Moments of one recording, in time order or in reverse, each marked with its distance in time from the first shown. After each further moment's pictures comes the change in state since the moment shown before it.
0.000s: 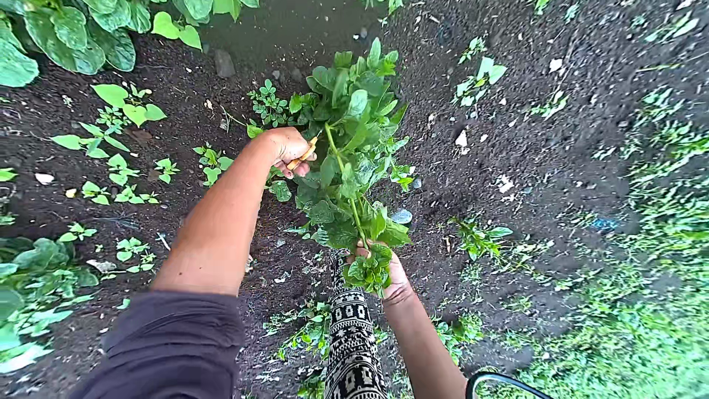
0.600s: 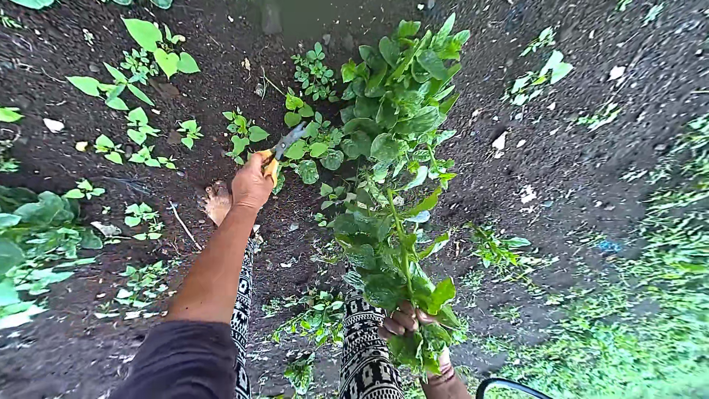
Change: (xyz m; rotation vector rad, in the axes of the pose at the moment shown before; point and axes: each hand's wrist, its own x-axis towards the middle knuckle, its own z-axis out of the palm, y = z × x) left_hand 0.033 -0.218 0.053 0.039 0.734 0.120; right_hand -0.082 0.055 -0.077 -0.063 -0.291 -0.008
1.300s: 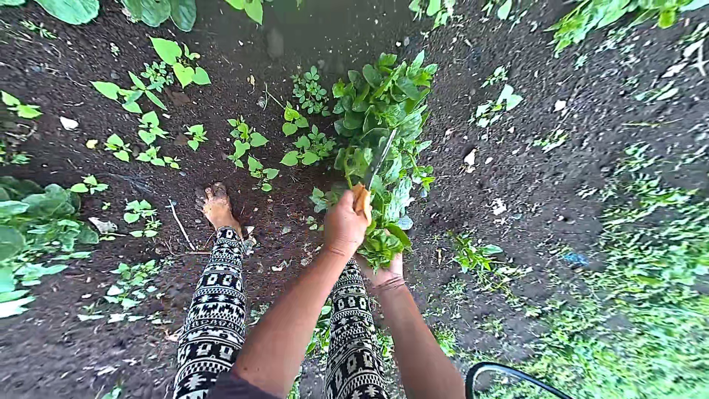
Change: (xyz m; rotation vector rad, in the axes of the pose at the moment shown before) left_hand -0.143 0.167 0.026 -0.618 -0.158 0.039; right_hand 0.112 -0.020 0.026 -0.069 0.428 -0.260
